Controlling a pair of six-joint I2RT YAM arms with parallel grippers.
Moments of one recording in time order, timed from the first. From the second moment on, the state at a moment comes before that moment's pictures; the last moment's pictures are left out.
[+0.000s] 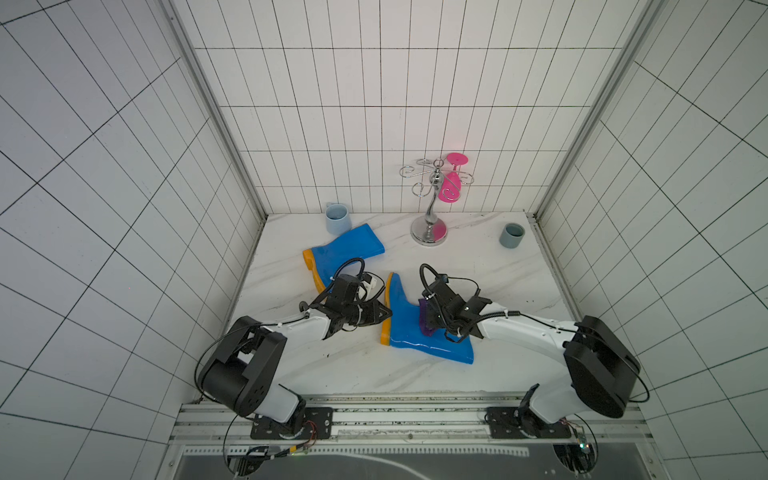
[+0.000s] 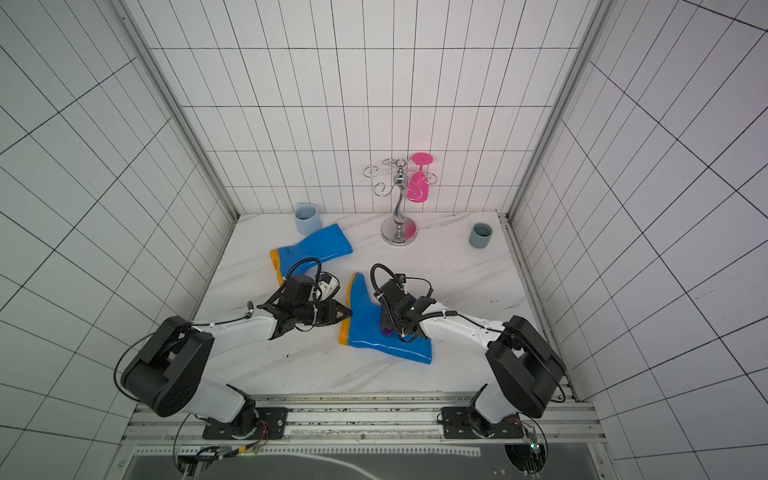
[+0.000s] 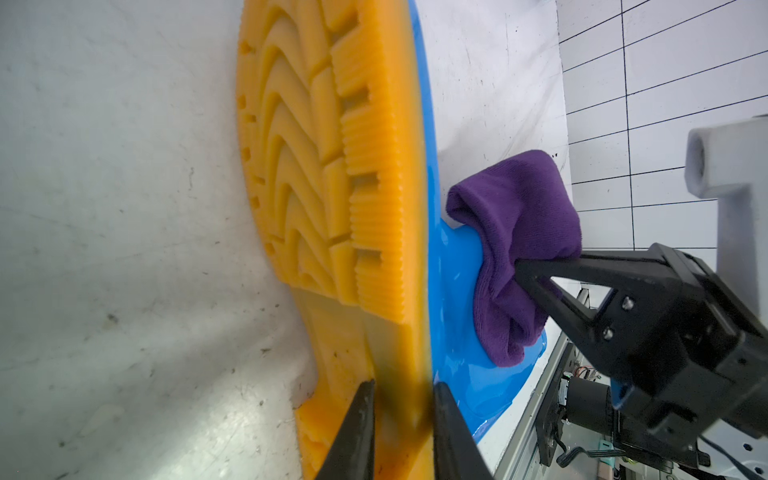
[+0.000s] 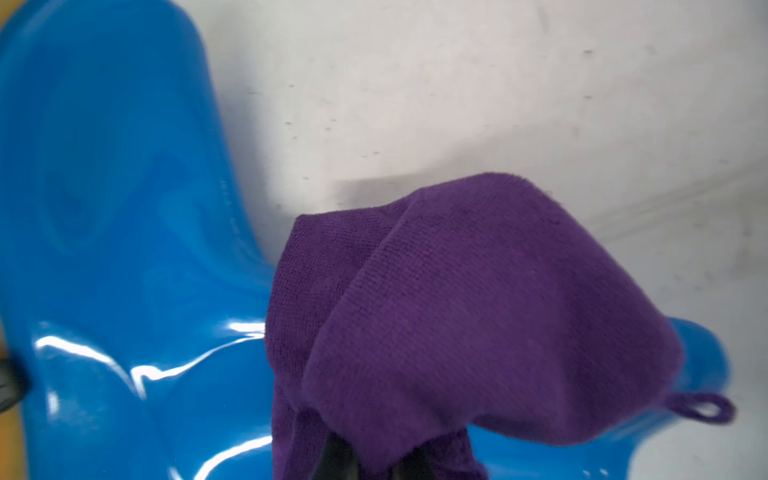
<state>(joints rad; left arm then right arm) -0.46 1.50 0.62 0.10 0.58 -0.64 0.84 1.53 0.89 -0.38 0.23 0.71</state>
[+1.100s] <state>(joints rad) -0.46 1.52 0.62 0.14 0.59 -0.65 1.15 1.40 0.72 -0.46 0.31 0.94</state>
